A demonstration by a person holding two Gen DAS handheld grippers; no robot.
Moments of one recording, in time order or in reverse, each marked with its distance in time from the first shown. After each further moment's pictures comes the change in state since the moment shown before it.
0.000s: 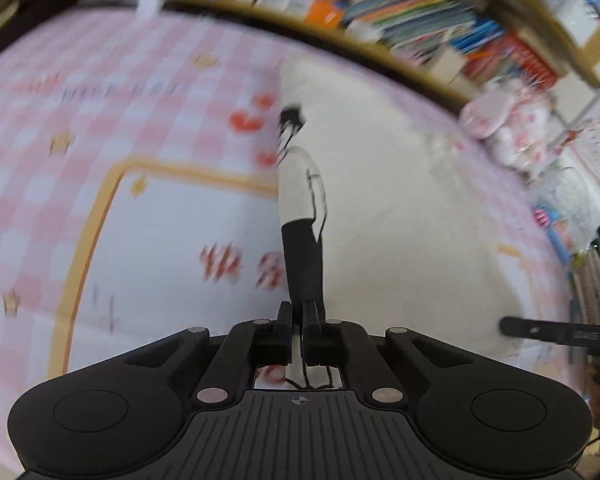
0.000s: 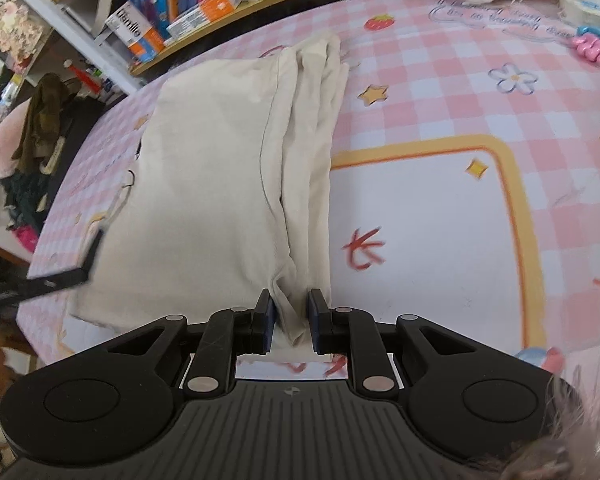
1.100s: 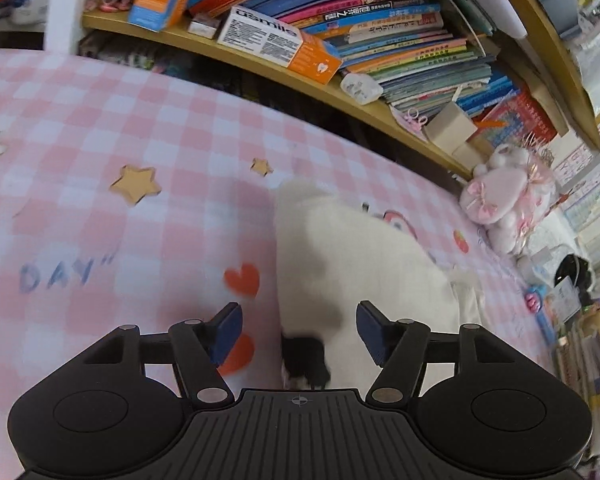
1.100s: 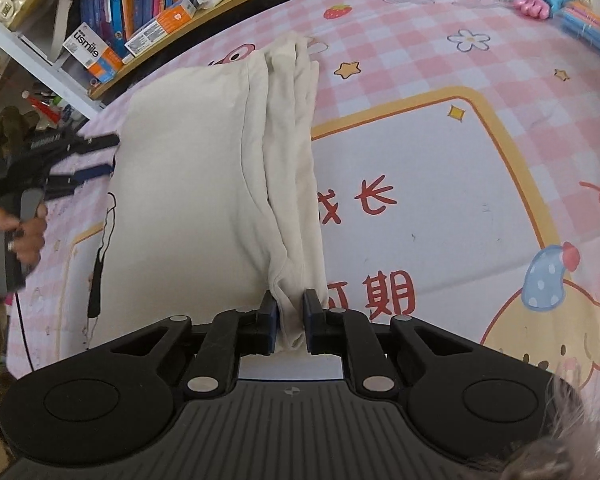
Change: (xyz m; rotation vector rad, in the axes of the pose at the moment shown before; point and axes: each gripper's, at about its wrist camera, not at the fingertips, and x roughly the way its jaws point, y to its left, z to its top) left arm 0.102 0.032 0.182 0.030 -0.028 -0.230; right arm 0.002 0.033 -0.026 0.175 -0.068 -0.153
